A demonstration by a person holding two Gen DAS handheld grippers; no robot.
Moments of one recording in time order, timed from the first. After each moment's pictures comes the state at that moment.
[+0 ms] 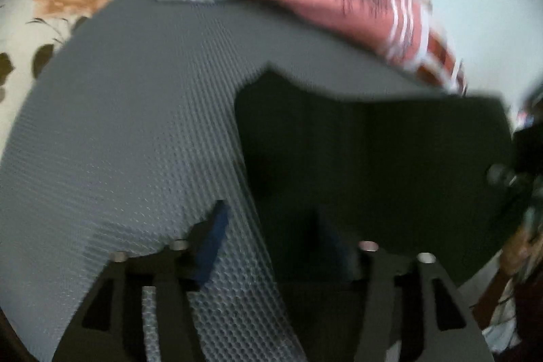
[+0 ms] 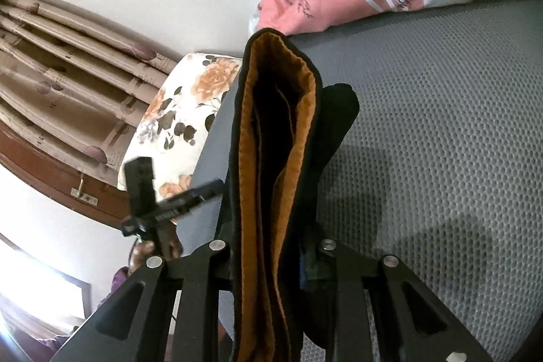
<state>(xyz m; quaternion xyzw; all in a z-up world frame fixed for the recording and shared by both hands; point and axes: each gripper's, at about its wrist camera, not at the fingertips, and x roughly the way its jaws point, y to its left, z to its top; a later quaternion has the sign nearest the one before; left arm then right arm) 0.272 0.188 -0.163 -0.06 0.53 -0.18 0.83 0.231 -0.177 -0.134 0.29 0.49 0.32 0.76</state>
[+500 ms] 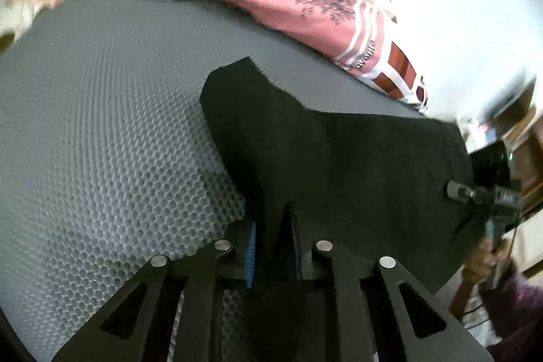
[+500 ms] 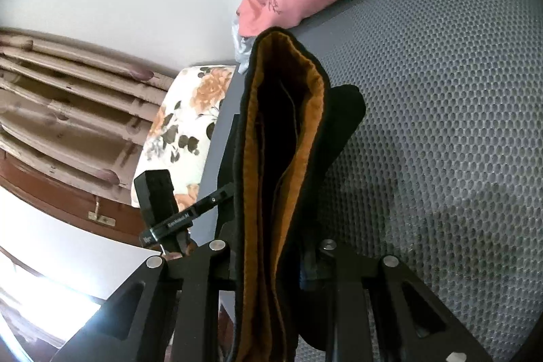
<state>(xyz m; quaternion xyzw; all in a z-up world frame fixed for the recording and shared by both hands) 0.262 0.168 -0.171 -0.13 0.48 -0.26 0.83 0.222 -0.203 -0.159 0.36 0.49 0.31 0.73</state>
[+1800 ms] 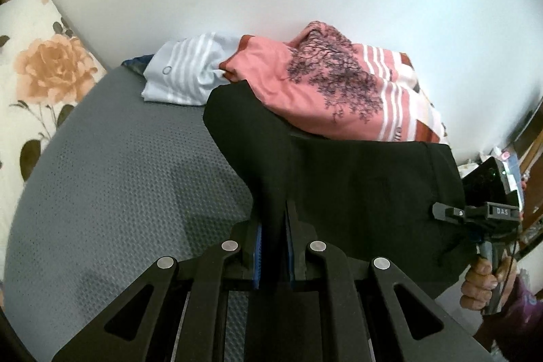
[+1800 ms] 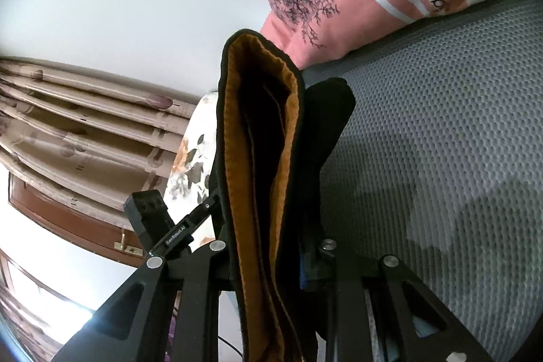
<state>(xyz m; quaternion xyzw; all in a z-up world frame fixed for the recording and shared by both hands) 0.348 0.211 -0.107 -0.11 0.40 -0.20 0.89 0.335 -0.155 -0.151 0.41 0.46 0.34 0.72</state>
